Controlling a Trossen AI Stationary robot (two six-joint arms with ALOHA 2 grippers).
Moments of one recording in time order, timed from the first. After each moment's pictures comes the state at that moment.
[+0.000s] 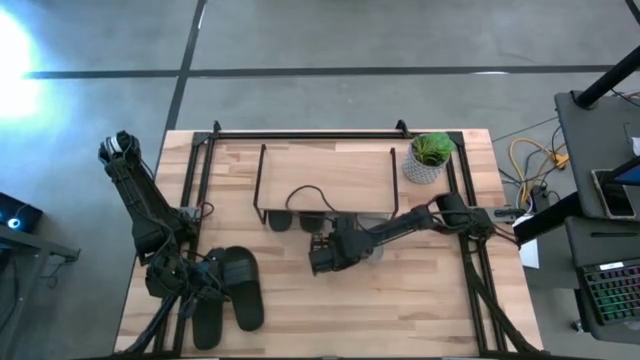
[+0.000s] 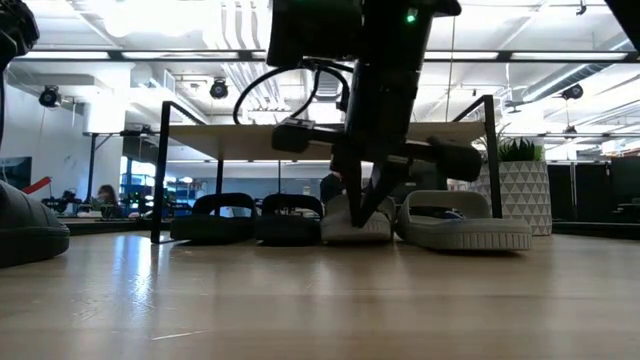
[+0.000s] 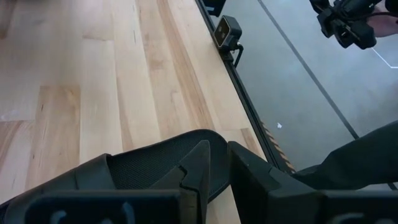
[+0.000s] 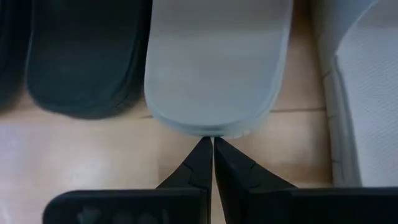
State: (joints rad) left arm -1.10 0.85 0.48 -0.23 -0.48 -0.75; right arm 0.27 2.21 1.69 -1.01 0.50 1.88
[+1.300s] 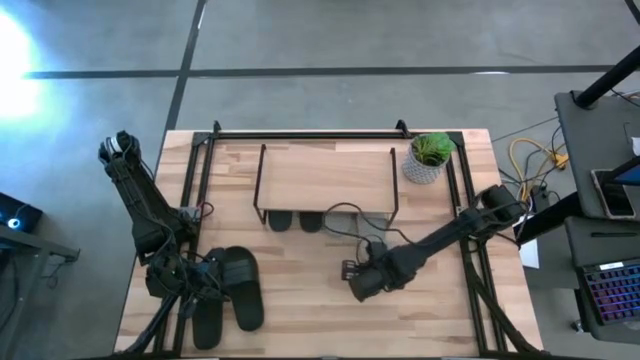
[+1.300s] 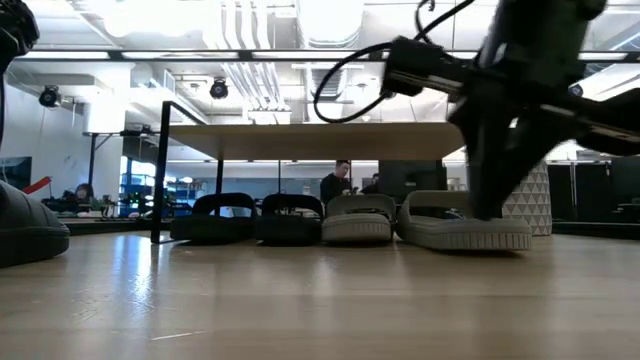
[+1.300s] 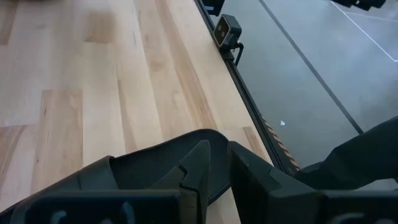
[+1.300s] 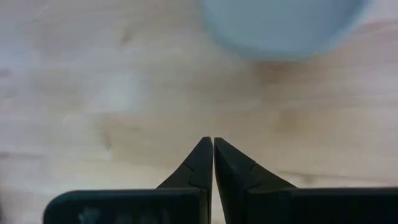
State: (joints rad) left arm -1.10 0.85 0.48 -0.23 -0.48 -0.72; right arm 0.47 1.86 1.23 -0.67 0.19 2.12
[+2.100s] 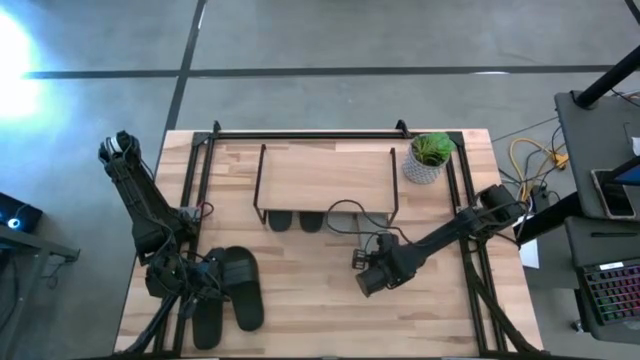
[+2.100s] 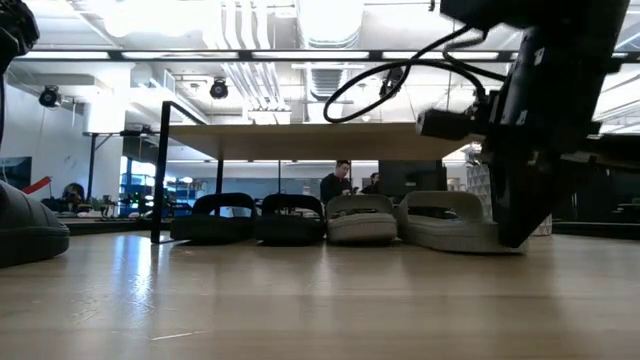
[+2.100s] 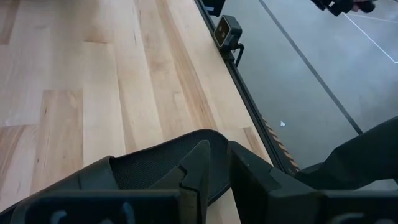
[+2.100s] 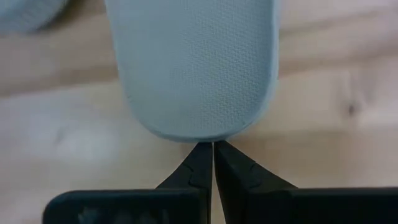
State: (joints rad) left arm -1.10 0.85 0.48 -0.23 -0.48 -0.72; right arm 0.46 1.87 1.14 -0.81 0.32 2.18
